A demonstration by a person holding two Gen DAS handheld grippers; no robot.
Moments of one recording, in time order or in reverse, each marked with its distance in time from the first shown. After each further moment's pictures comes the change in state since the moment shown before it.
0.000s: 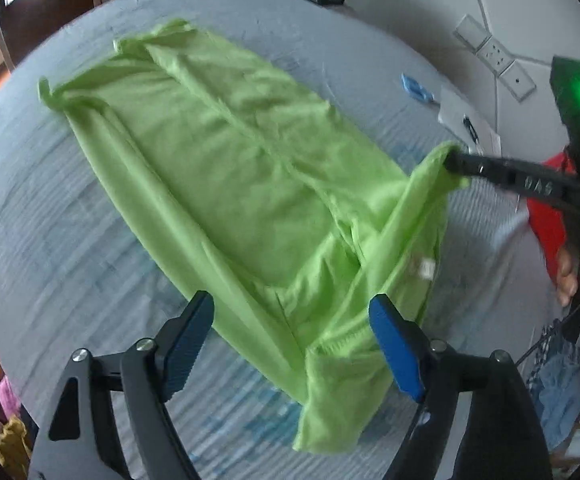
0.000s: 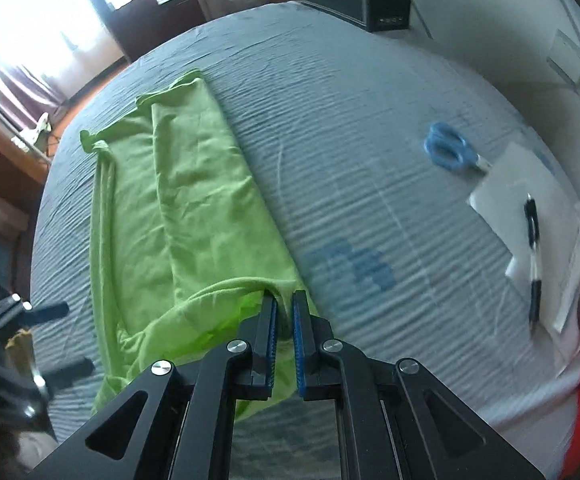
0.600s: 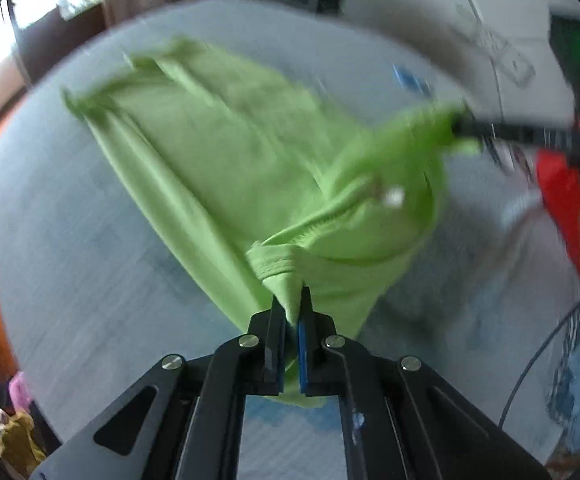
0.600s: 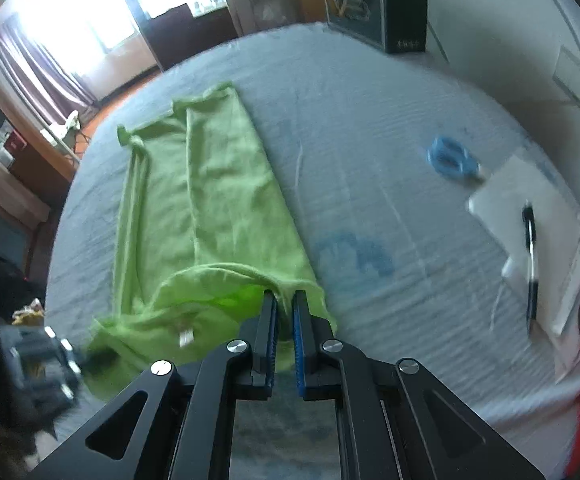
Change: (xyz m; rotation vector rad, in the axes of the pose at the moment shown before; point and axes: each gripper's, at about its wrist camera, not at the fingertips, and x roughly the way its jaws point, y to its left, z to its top) left arm -0.031 -0.010 -0.017 0.031 -0.155 0.120; right arm -0.029 0.003 -0.013 -0.084 -0.097 0.068
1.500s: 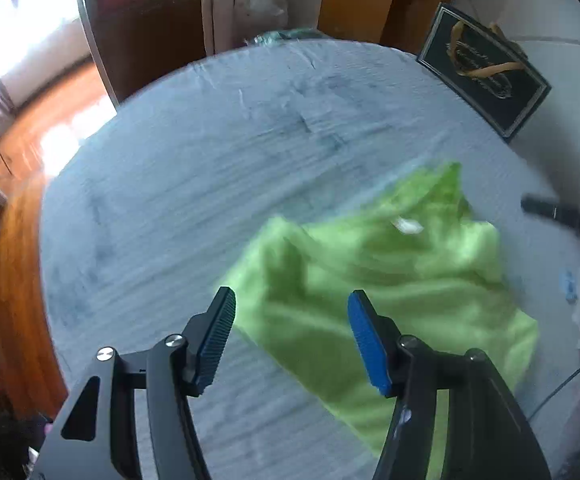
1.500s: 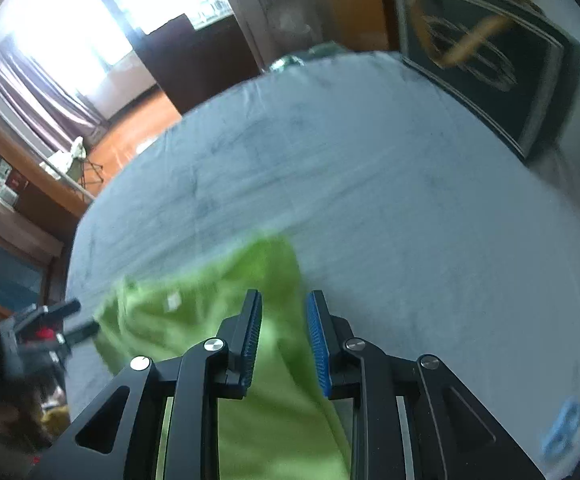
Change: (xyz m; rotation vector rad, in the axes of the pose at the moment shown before) left arm 0.080 0.235 0.198 -0.225 0.017 0.087; right arm 0.178 0.031 0.255 0.055 0.039 0.072
